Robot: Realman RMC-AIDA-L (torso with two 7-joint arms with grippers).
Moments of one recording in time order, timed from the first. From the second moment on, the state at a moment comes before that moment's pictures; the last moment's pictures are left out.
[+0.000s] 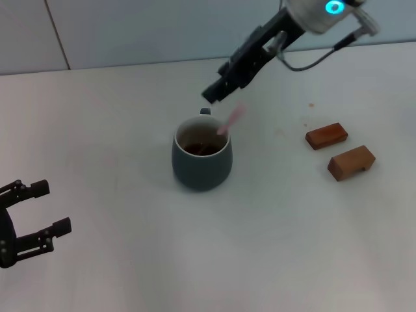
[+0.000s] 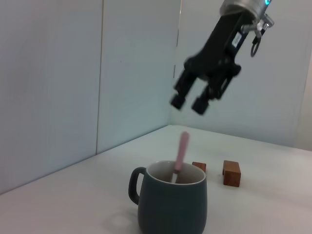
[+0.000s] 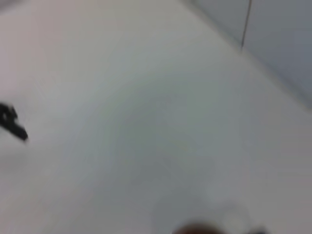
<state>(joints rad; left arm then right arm) -0.33 -1.98 0.48 0.58 2.01 1.77 -1.03 1.01 2.08 -1.01 -1.16 -2.53 -1.60 2.33</state>
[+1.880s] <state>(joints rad) -0.63 -1.87 0.51 0.60 2.22 1.79 -1.41 0.49 1.87 -0.74 -0.62 -1.97 -1.67 1.40</state>
